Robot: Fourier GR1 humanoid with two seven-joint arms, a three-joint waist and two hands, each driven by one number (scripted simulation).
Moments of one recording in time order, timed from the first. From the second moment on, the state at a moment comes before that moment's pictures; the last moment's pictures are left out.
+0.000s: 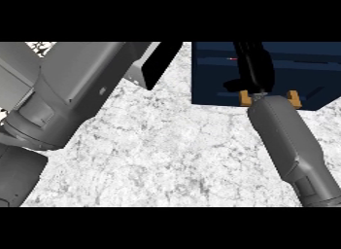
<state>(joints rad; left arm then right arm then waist) -1.53 0.16 -0.30 -0.43 0.56 0.55 0.08 -0.82 -0.17 0.05 -0.75 1.04 -0.54 -0.04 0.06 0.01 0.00</state>
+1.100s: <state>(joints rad) -1.31 0.29 -0.34 -0.73 0.53 0.51 0.20 -1.14 -0.20 -0.10 -0.34 1.01 -0.62 -0.17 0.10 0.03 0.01</state>
